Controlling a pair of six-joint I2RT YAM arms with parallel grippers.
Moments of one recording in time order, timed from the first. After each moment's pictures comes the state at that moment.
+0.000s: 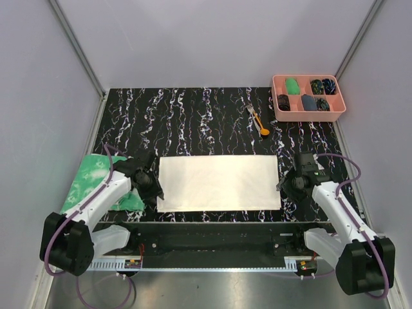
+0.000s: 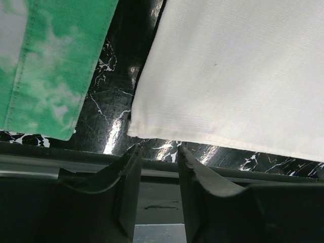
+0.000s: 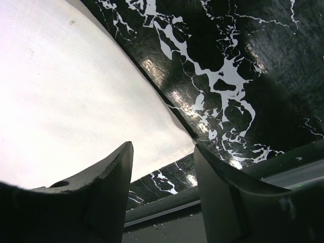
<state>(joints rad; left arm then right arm) -0.35 1.13 0.71 -0.92 0.06 -0.78 0.14 0.98 0.62 -0.84 0.07 0.90</state>
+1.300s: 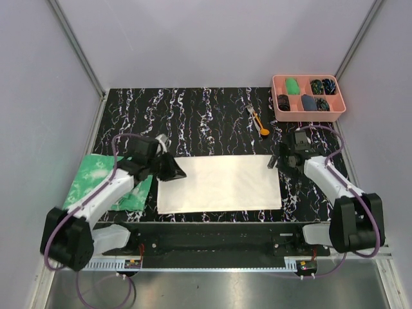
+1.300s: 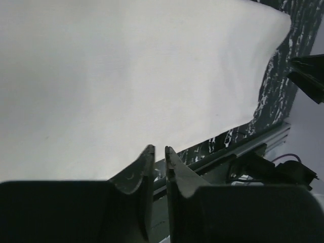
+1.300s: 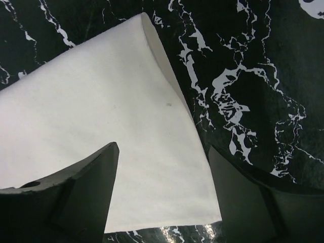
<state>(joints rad) -0.37 1.12 0.72 -0.46 0.36 -0.75 0.14 1.28 0.80 -0.56 0.04 0.60</state>
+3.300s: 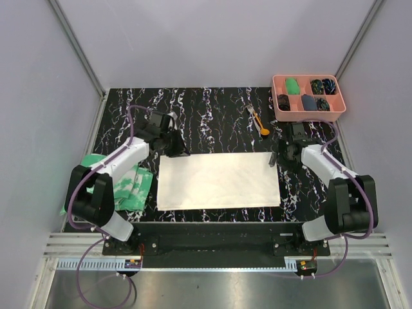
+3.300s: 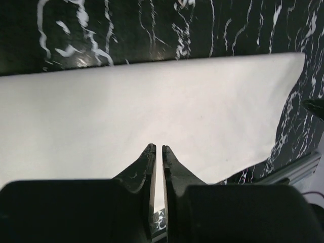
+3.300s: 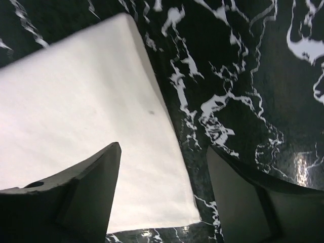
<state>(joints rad) -0.35 1.55 1.10 -0.46 0.29 -0.61 0.13 1.46 0.93 -0.58 0.06 0.45</state>
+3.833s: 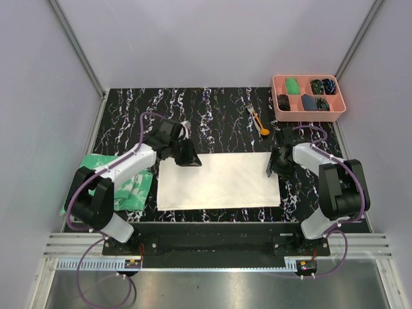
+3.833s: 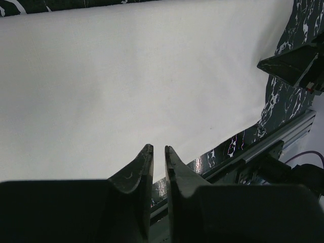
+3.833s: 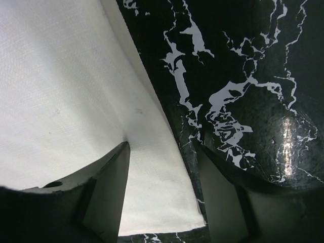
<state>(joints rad) -0.50 1.53 1.04 -0.42 0.36 -0.66 0.17 1.60 0.90 -0.60 0.07 0.51</state>
